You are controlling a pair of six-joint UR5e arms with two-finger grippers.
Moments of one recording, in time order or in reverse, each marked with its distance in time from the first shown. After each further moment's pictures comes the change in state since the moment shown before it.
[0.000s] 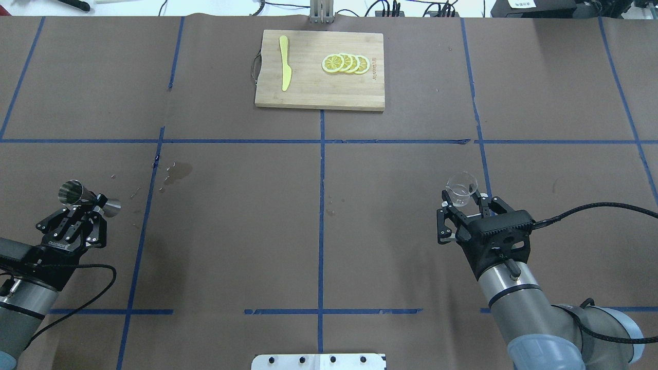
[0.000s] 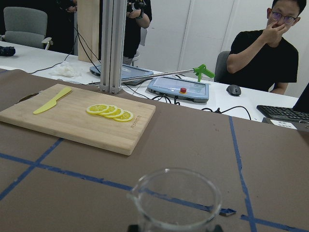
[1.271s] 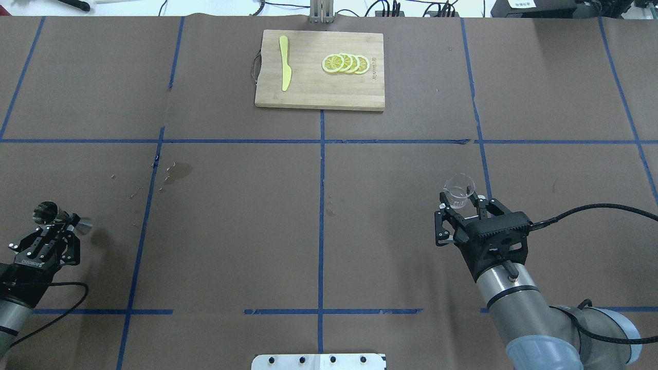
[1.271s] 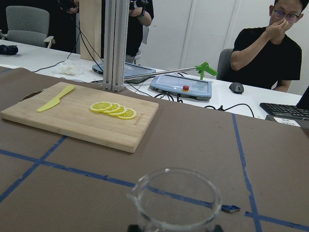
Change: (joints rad) left arm 0.077 0.069 0.098 0.015 0.067 -0.101; right arm -0.004 0.005 -0.004 0.006 0.007 -0.001
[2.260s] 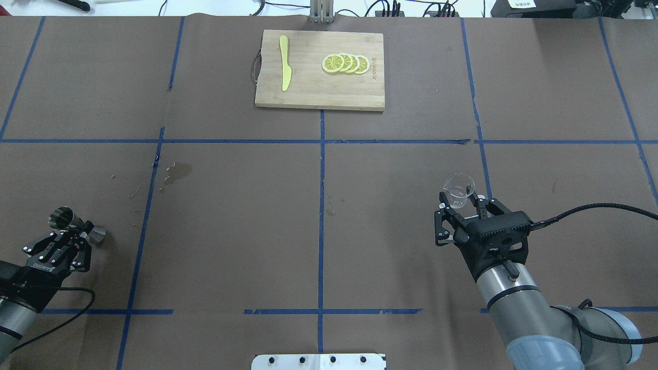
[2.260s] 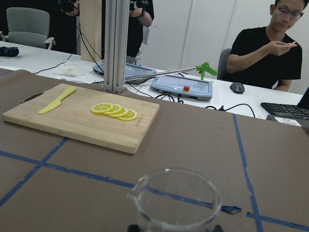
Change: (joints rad) left arm 0.004 -0.002 -0.014 0.004 -0.093 -0.002; right arm 0.000 0.000 0.005 0.000 0.001 0.003
